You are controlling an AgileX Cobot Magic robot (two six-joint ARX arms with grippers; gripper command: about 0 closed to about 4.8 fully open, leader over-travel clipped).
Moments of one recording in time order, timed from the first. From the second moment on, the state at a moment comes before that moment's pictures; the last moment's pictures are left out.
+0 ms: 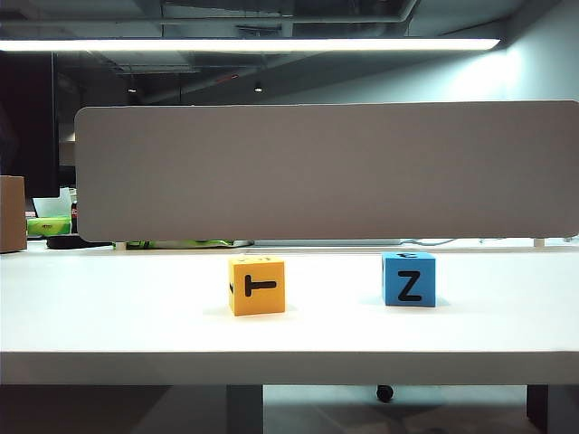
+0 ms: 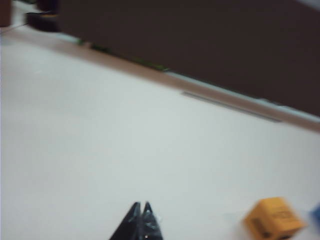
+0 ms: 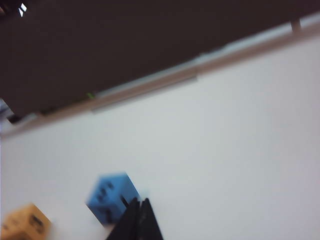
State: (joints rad) left arm 0.01 0.01 0.06 -0.06 0.15 -0.32; right arm 0.01 0.00 0.11 -0.13 -0.09 0.35
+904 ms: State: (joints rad) left arm -0.15 0.68 0.62 -0.36 0.67 0.19; right arm 0.14 0.90 1.05 -0.77 -0.32 -0.04
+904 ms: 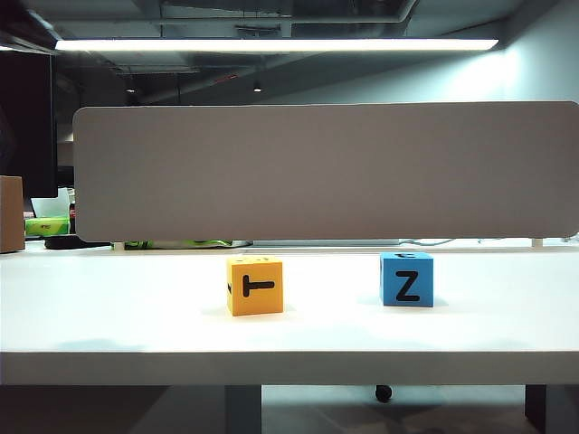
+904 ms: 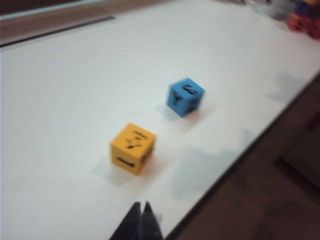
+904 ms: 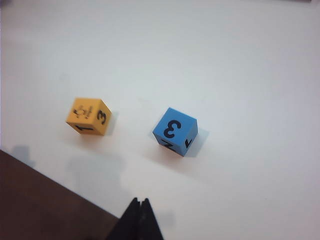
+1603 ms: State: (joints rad) left arm -0.31 0.72 0.63 -0.36 0.51 0.09; right arm 0.26 1.88 1.60 -0.87 -0.15 0.19
